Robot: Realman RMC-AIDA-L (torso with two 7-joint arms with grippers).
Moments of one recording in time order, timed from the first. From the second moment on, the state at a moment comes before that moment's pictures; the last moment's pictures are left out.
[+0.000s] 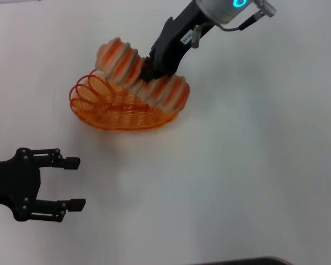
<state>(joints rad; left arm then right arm) -0.38 -2.09 0.66 0.90 2.26 1.94 -1.25 1.06 2.10 -1.17 -0.86 -2.42 -1.48 2.13</state>
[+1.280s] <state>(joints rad) -0.42 -2.10 0.62 0.89 2.26 1.90 -1.28 1.10 2.11 -1.41 -0.86 -2.40 -1.32 2.07</state>
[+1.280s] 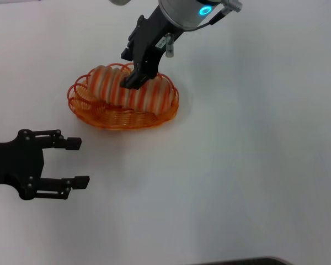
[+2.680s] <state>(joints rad) -0.46 -2.11 0.54 0.79 2.24 1.78 -1.37 0.32 2.09 -1.18 -0.90 -1.87 -1.46 1.48</state>
